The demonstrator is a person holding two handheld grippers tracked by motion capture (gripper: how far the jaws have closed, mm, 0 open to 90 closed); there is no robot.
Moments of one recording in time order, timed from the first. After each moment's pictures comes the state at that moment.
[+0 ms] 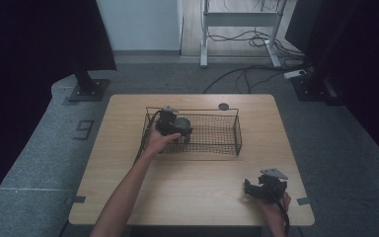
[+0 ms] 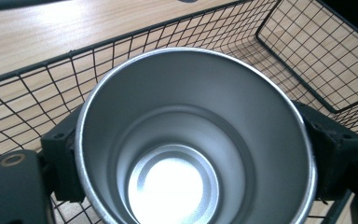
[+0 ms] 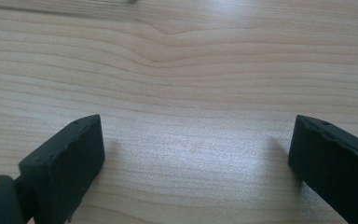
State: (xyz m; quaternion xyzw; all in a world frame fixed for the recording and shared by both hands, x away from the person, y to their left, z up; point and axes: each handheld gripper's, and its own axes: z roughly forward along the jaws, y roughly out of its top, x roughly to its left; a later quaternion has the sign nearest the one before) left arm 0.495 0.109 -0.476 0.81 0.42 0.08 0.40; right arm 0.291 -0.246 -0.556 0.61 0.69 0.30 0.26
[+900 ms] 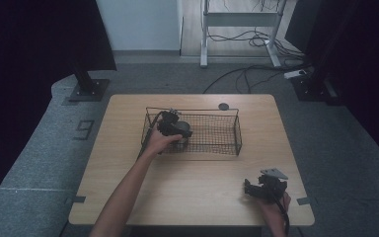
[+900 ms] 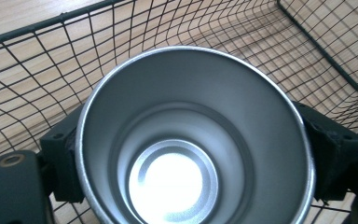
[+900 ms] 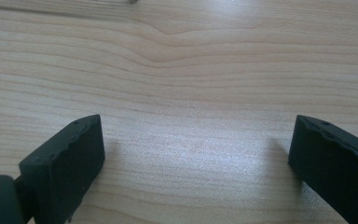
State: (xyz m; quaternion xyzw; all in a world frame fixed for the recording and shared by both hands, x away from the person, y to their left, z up) left arm 0.499 0.102 -0.481 0.83 0.43 0.07 0.34; right arm 0.291 -0.246 -0.556 0.61 0.69 0.30 0.26
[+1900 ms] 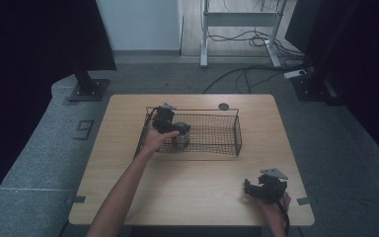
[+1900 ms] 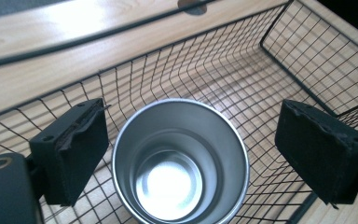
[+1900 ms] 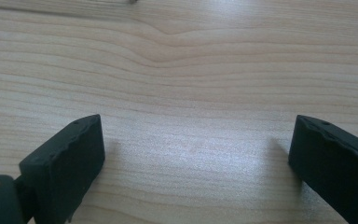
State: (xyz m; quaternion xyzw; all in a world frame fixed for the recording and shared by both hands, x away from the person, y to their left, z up) left arm 0.485 0.116 -0.449 0.81 0.42 0.11 0.39; right arm 0.291 -0.246 -0.556 0.61 0.69 0.30 0.26
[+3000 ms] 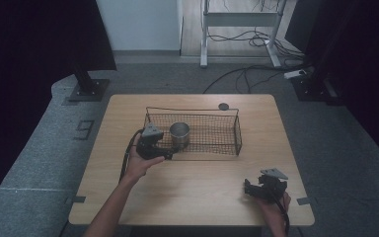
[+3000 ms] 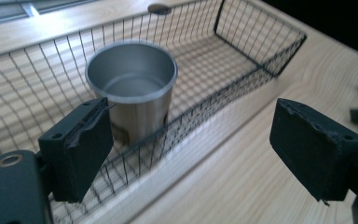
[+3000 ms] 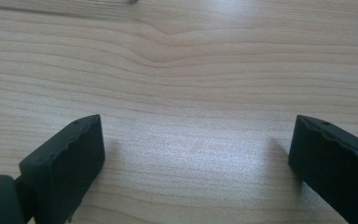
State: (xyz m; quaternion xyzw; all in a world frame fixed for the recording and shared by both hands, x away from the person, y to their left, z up) left arm 0.383 0.155 -0.451 0.81 0.37 0.14 0.44; right arm 0.291 -0.245 -0.556 0.61 0.69 0.30 0.26
